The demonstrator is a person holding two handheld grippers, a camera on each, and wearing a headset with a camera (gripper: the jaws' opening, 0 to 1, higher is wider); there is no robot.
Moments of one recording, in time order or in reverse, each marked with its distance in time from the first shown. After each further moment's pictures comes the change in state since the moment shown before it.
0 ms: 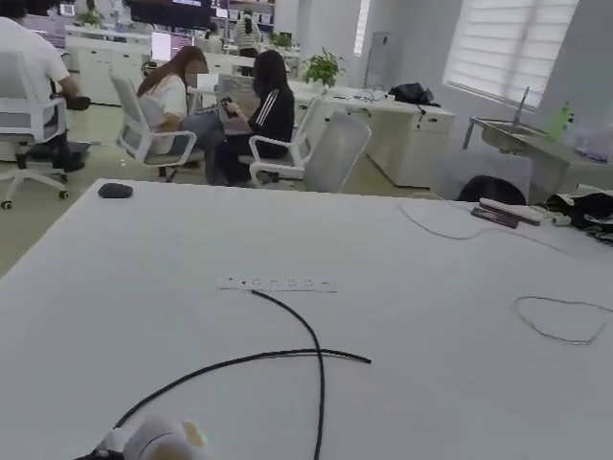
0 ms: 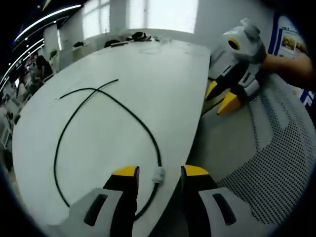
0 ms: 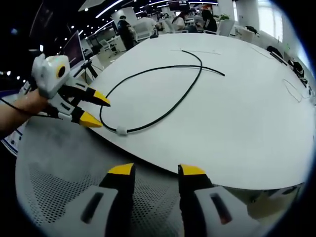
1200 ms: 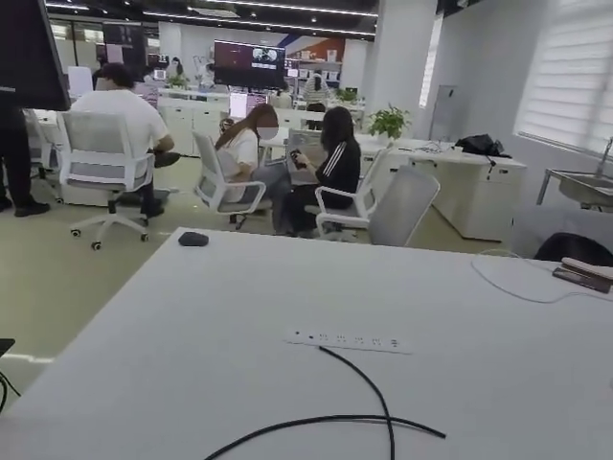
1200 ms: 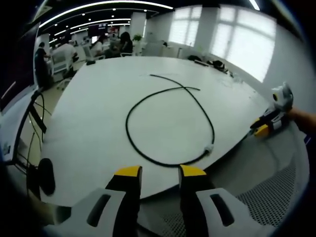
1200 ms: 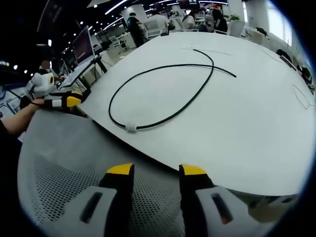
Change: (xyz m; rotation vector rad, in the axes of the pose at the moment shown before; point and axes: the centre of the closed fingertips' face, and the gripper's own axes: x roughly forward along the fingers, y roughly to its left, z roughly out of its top) left arm -0.145 0.068 -0.116 -0.565 -0.195 0.436; right arm 0.003 0.016 -0.002 -0.054 0.028 0.072
